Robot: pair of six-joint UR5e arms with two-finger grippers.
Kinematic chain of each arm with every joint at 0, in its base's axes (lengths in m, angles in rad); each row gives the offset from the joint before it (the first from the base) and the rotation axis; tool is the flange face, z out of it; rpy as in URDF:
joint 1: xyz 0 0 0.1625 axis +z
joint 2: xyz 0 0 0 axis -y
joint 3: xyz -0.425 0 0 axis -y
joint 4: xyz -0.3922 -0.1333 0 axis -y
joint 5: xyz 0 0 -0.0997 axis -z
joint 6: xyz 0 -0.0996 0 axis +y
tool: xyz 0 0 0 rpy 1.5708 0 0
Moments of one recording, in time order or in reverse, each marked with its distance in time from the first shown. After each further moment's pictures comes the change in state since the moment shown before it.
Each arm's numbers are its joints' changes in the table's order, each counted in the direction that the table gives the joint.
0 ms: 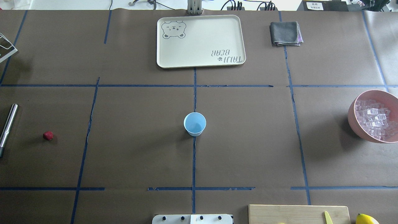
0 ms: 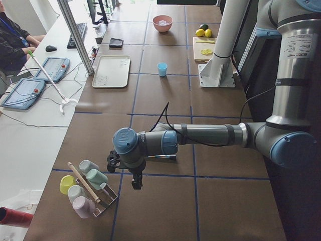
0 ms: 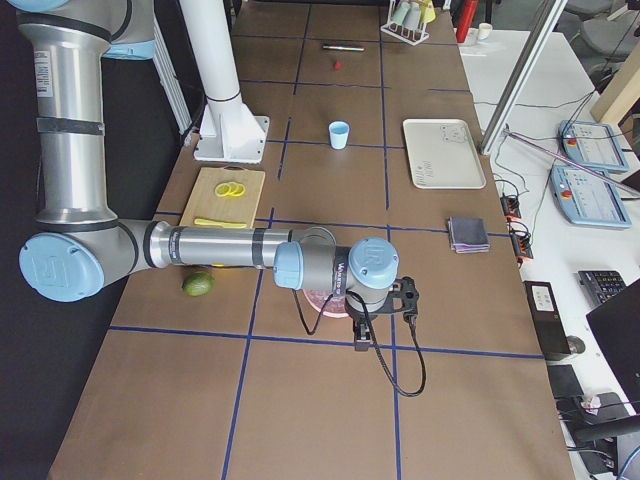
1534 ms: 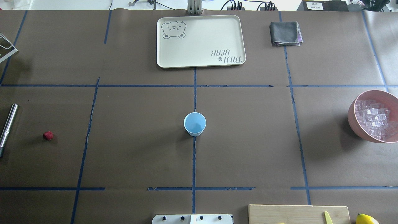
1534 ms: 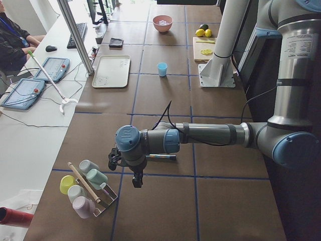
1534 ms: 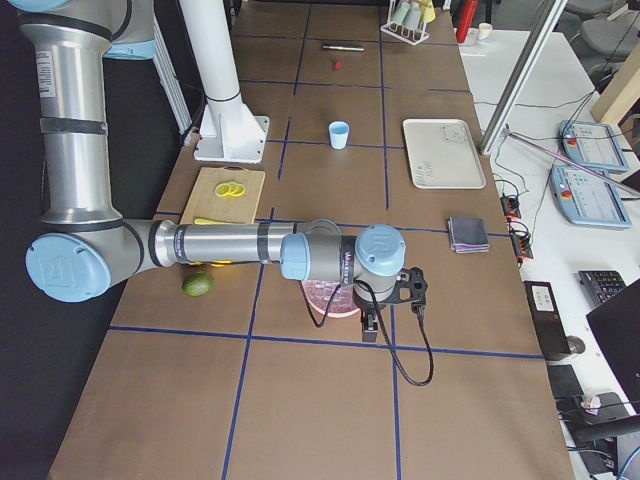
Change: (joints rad) left arm 0.001 -0.012 -0.008 -0.016 -0.001 -0.008; right arm -0.006 0.038 0.055 0.001 0.006 -0.105
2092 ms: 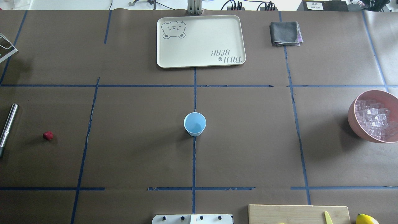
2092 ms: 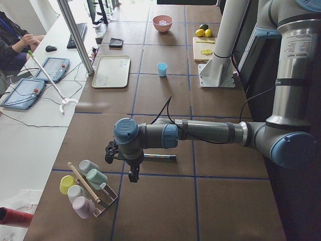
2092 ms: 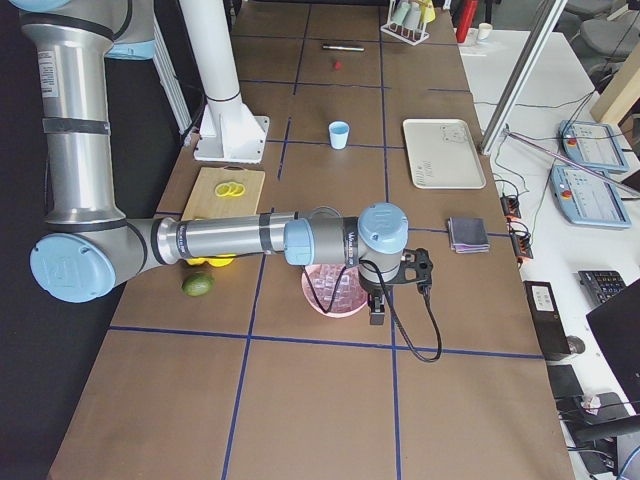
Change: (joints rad) left arm 0.003 -0.017 -0.034 -0.002 0.002 0.008; right arm -0.041 -0.068 0.139 0.037 0.003 -0.150
